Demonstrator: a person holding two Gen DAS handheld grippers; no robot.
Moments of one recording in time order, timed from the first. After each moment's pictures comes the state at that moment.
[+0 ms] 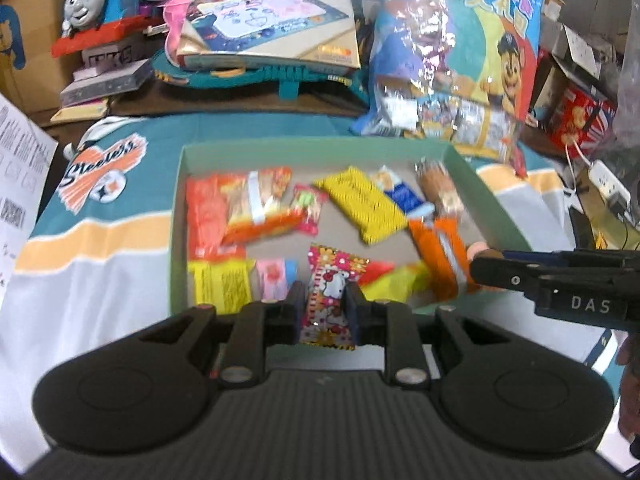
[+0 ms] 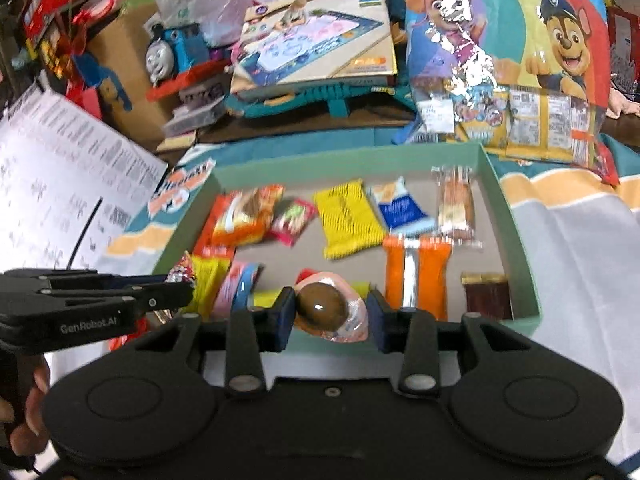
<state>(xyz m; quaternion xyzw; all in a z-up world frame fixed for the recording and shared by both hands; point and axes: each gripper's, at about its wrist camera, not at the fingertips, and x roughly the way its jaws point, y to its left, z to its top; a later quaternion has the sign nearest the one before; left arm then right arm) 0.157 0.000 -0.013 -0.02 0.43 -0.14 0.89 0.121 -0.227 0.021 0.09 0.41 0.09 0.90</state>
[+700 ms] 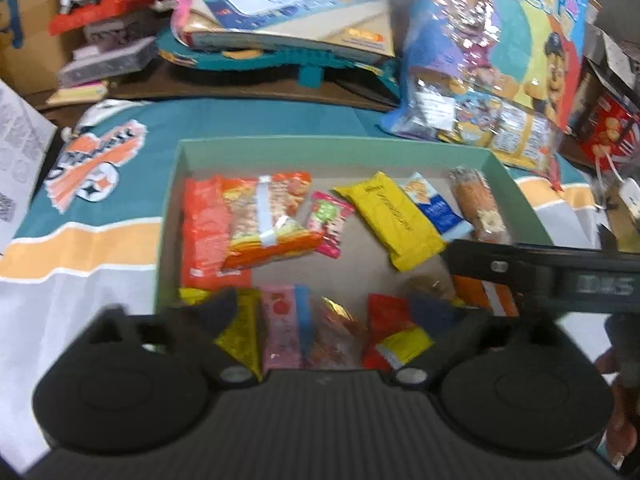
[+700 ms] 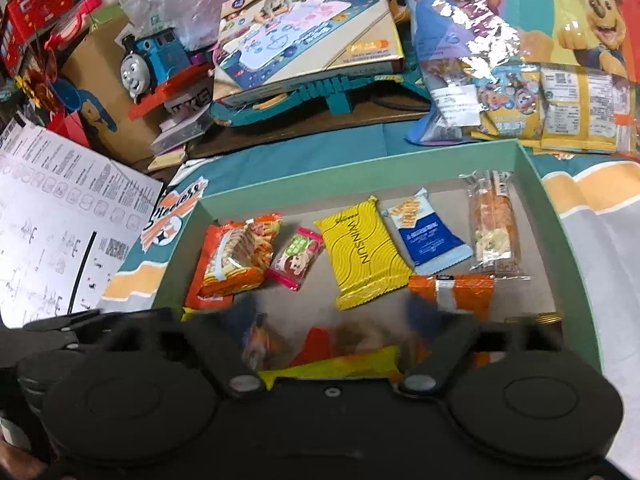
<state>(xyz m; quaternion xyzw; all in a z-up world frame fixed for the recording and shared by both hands) 0.209 -0.008 -0.044 -0.03 0.45 -0.10 0.89 0.197 -0.223 -0.006 0.14 0.43 0.10 0.89</state>
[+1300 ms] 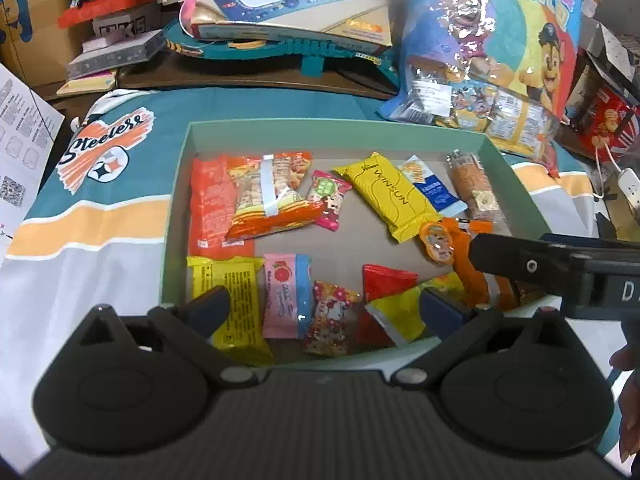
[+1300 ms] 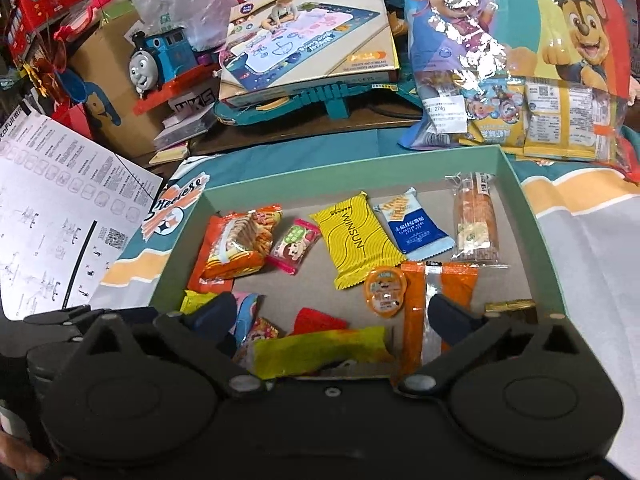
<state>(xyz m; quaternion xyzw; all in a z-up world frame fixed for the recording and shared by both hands) 0.183 -0.007 -0.036 -0.02 0.46 -0.11 0.88 0.162 -0.224 0.012 0.11 0.42 0.09 0.90</state>
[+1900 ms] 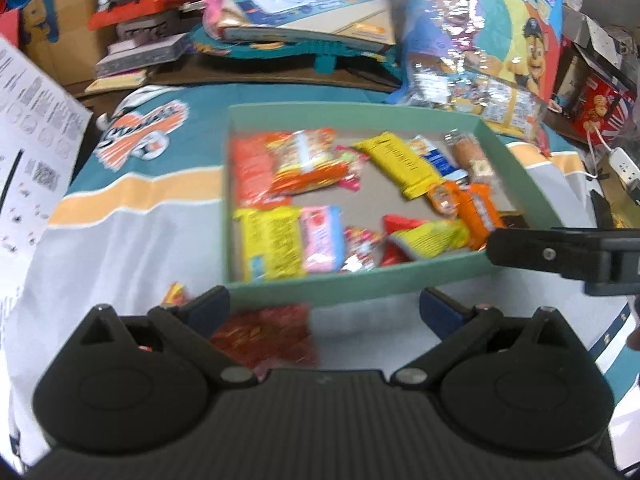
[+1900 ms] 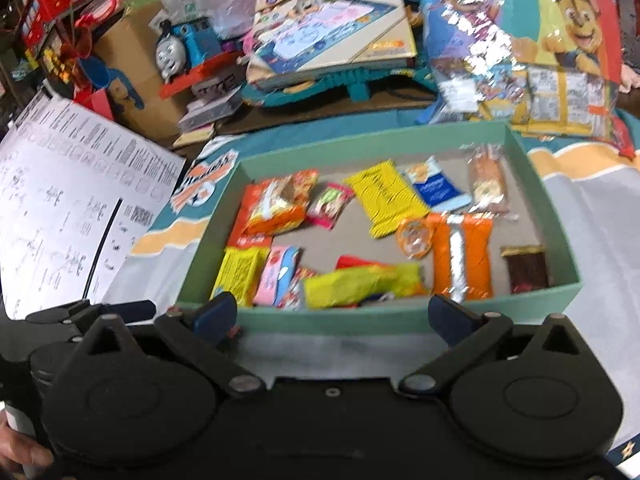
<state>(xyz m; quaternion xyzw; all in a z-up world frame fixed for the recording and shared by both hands) 0.115 0.037 -0.031 -0.01 0.45 -0.10 0.89 0.107 -0.202 0.022 0.11 0.43 0.11 0.89</state>
